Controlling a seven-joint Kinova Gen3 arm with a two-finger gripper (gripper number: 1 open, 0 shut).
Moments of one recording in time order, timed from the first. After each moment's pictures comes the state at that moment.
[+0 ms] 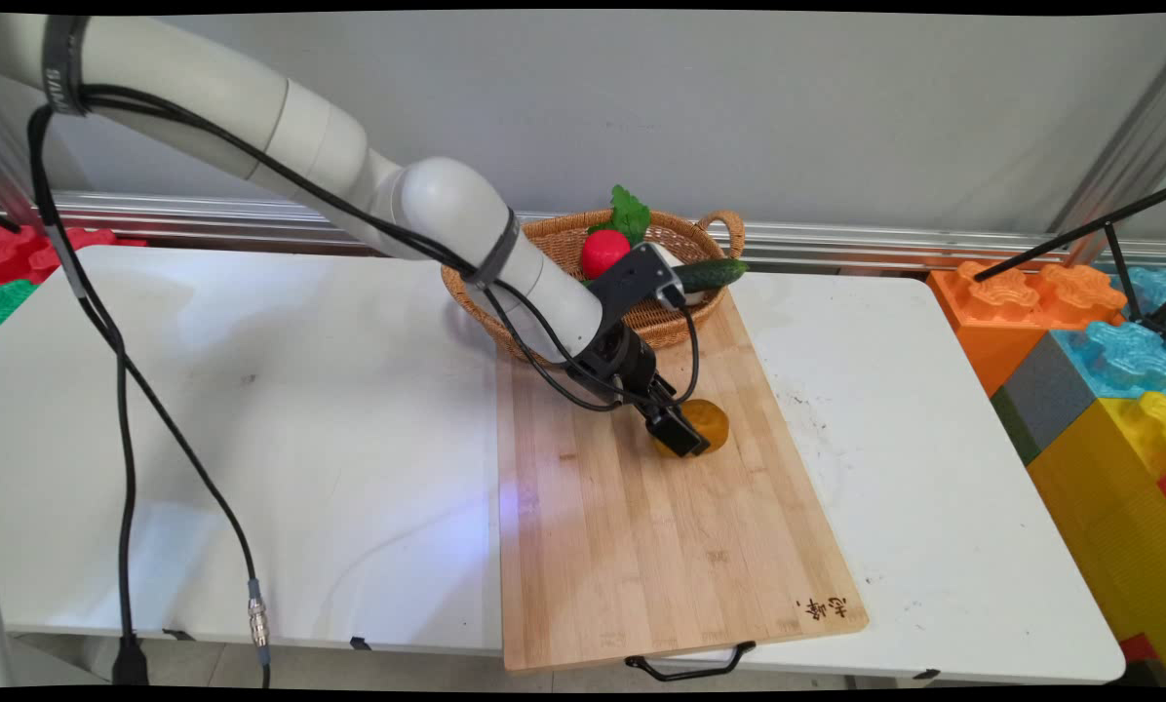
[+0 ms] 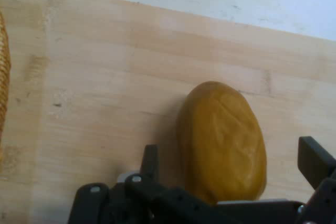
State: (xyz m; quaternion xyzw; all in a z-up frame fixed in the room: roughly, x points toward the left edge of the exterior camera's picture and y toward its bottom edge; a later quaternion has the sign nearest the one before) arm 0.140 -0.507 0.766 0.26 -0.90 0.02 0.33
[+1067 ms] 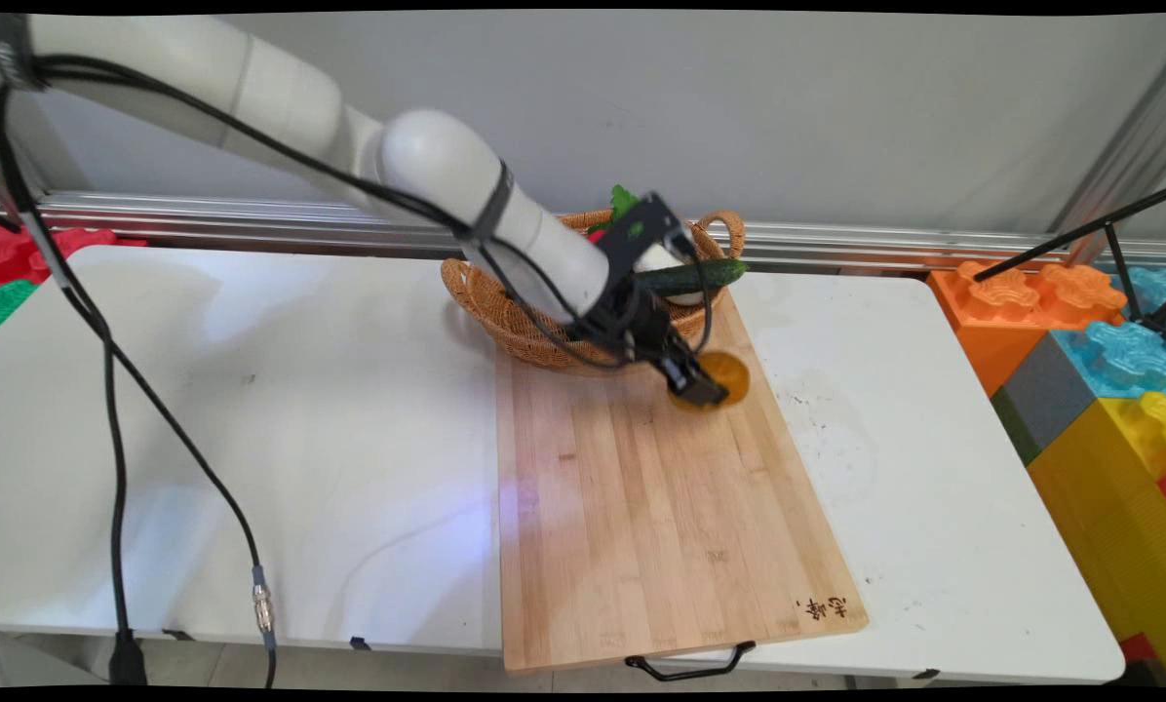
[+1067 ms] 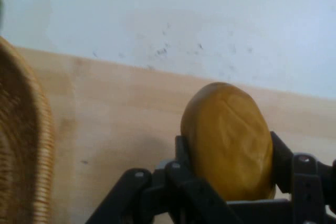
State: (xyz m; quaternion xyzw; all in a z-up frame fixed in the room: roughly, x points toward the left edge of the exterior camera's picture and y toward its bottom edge) arm 0.141 -0.515 0.813 0.26 -0.89 0.04 0.37
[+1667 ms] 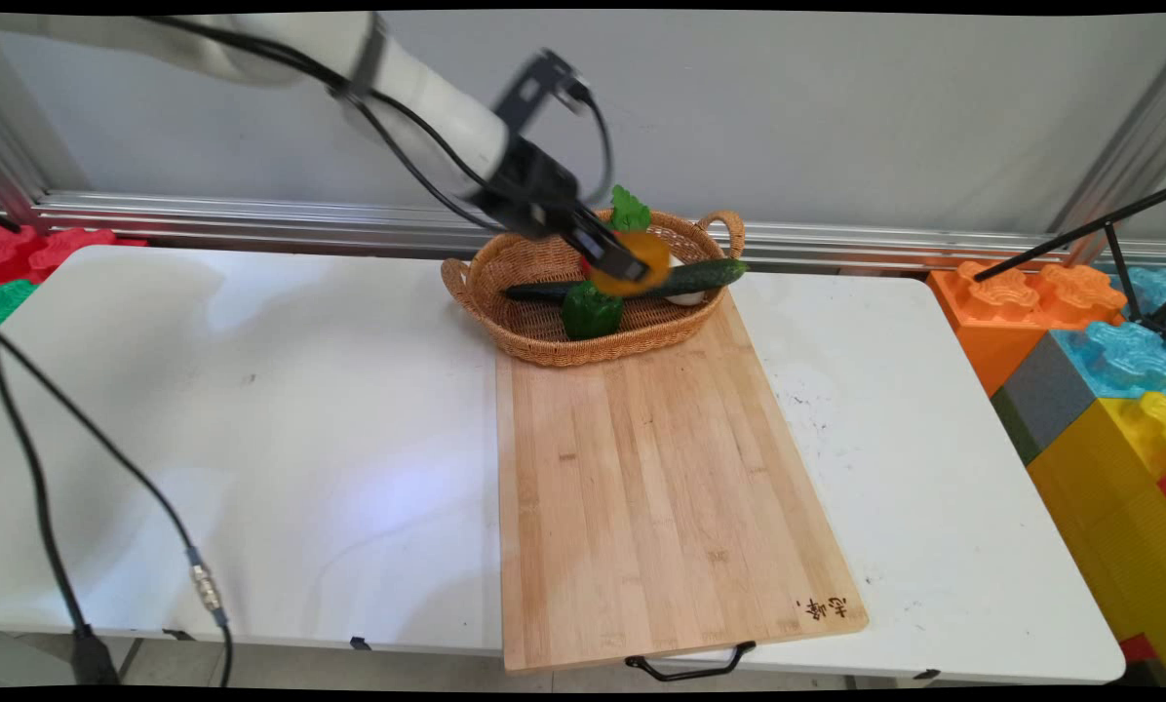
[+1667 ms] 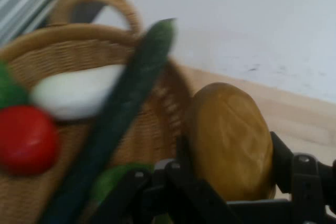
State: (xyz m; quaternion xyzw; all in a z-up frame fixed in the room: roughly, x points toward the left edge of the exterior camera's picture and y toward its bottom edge) arm 0.244 -0.544 0.901 0.31 -0.87 0.09 0.37
